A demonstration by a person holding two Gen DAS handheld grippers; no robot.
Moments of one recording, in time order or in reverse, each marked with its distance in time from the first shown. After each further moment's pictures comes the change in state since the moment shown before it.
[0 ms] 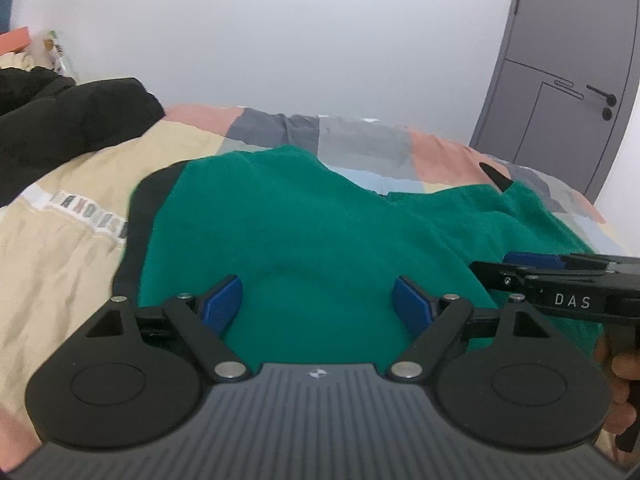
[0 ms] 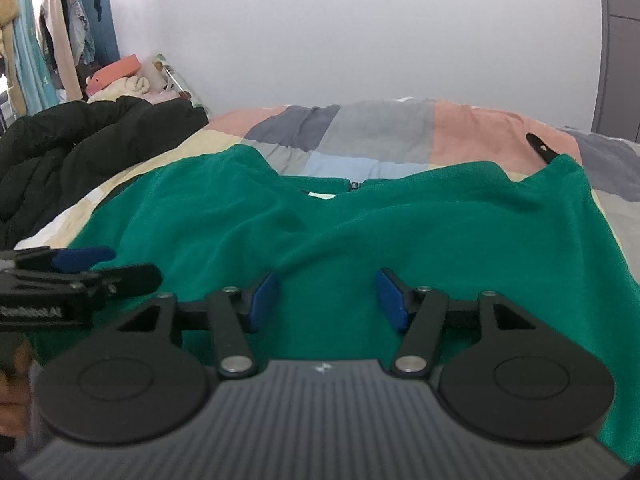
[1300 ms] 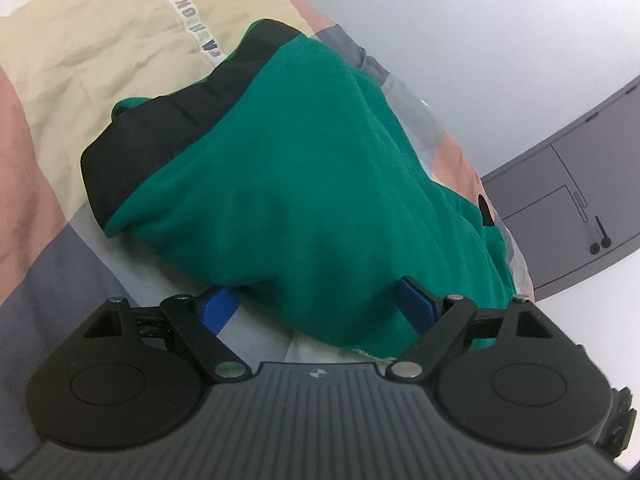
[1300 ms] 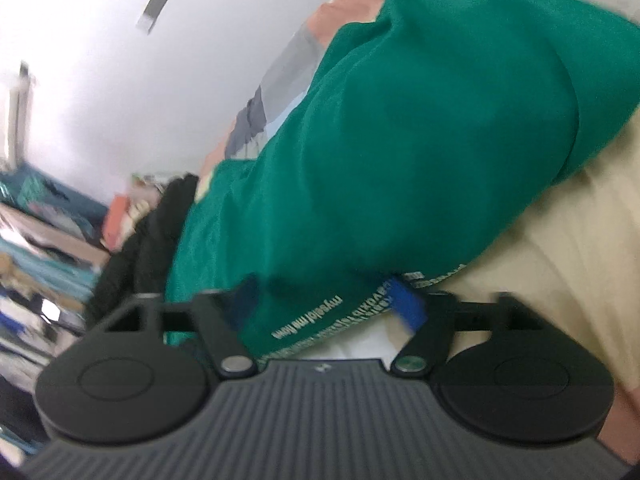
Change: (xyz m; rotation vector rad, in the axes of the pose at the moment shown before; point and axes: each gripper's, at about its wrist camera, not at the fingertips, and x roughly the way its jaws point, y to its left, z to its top) left arm -0.045 0.045 -0.052 -0.617 0.199 -0.109; right arm -0.065 -0.057 -0.077 0.864 0.105 0.196
